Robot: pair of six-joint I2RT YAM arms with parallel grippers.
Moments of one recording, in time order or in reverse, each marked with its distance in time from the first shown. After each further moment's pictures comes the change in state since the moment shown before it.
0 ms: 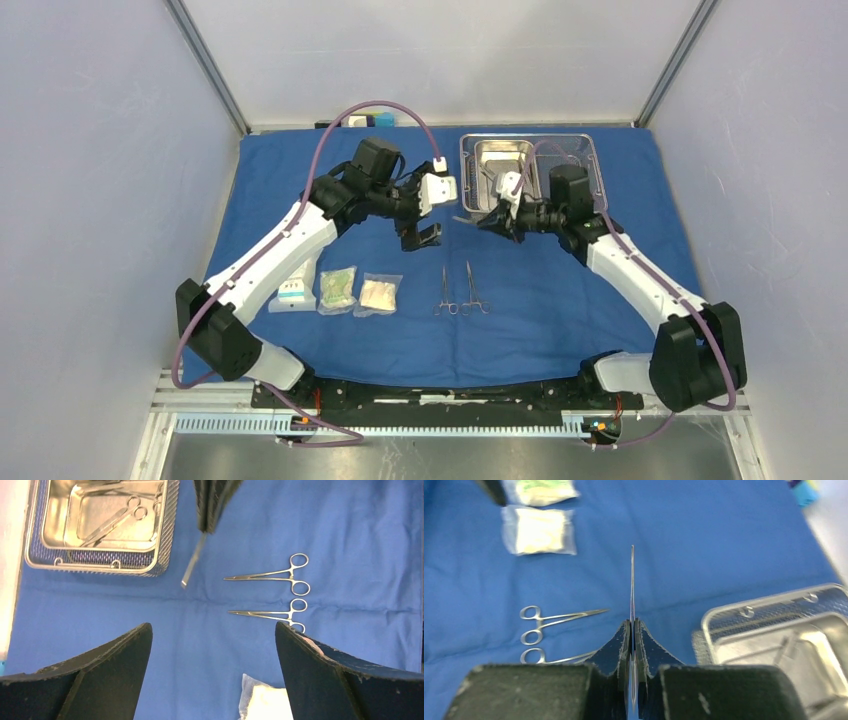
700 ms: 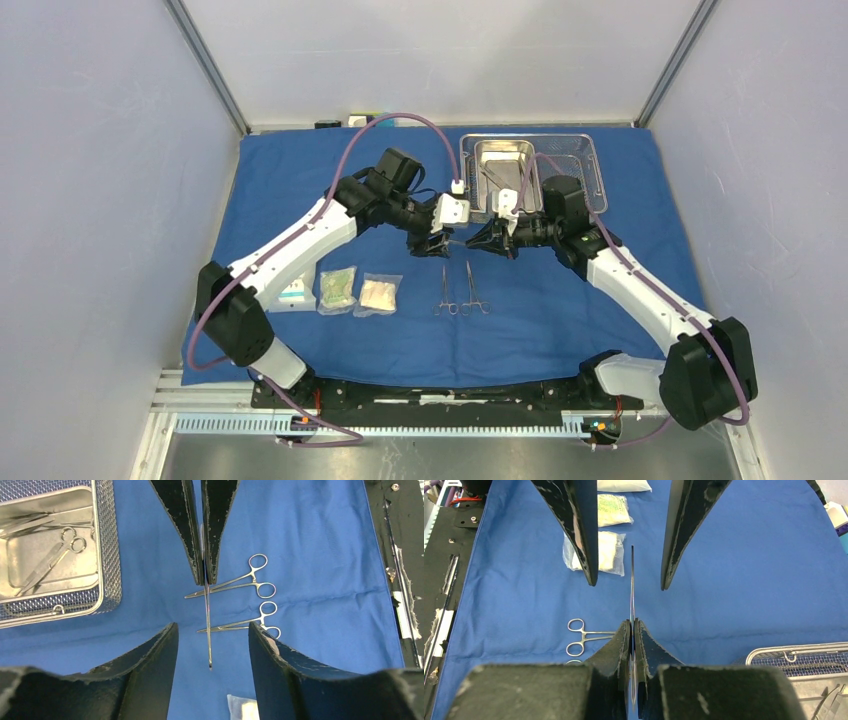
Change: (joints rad) left arm -0.049 0.075 -0.002 -0.063 0.156 0.154; right arm 0.105 -0.090 -0.075 -0.004 -0.129 0.012
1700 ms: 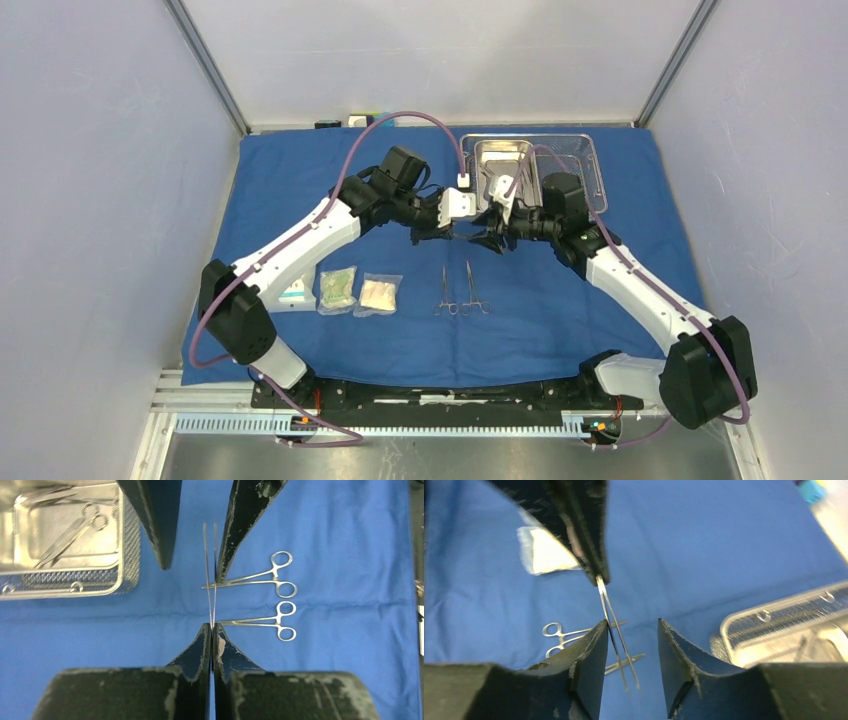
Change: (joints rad) left arm -0.020 0.028 0.020 0.022 -0.089 -0.063; right arm 0.006 -0.004 0.000 0.044 0.158 0.117
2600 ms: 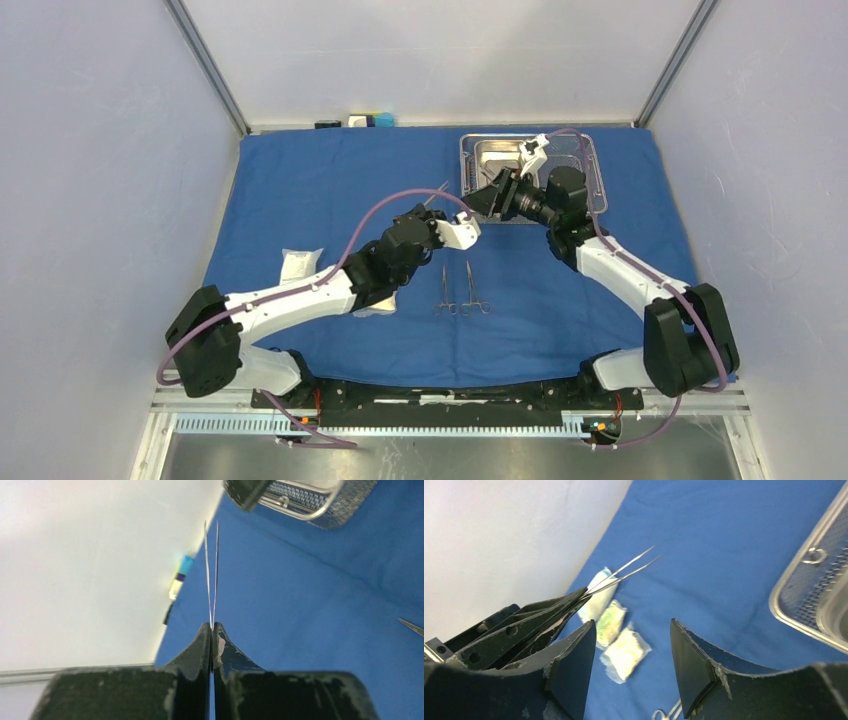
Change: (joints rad) left arm -0.264 -0.230 -0.539 0.822 -1.155 0.016; right arm -0.062 0.152 -0.010 0.425 0.251 1.086
